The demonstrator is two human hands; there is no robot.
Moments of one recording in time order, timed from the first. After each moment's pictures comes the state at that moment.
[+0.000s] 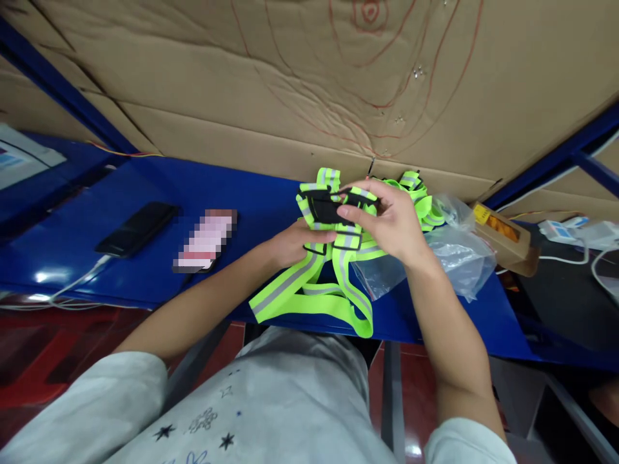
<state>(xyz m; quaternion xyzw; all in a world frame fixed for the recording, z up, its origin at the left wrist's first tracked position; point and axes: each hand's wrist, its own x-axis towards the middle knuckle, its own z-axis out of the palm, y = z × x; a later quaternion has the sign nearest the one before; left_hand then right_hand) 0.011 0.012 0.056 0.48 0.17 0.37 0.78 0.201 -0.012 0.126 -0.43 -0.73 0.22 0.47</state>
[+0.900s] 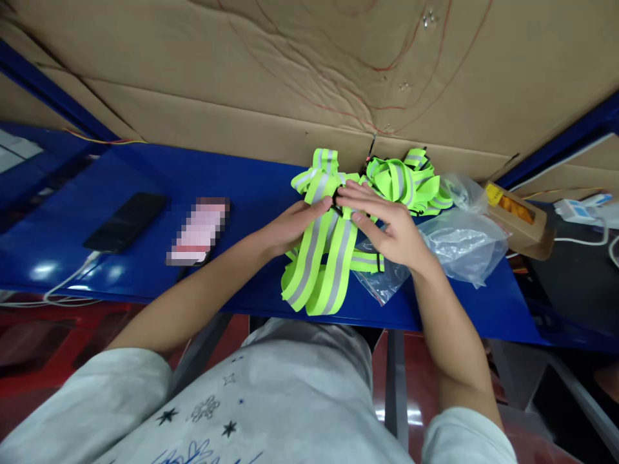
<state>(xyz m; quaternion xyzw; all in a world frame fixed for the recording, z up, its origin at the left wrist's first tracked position) 0.005 0.024 0.047 0.45 0.30 0.34 0.77 0.224 -0.023 0.084 -0.38 -0.79 0.22 0.41</state>
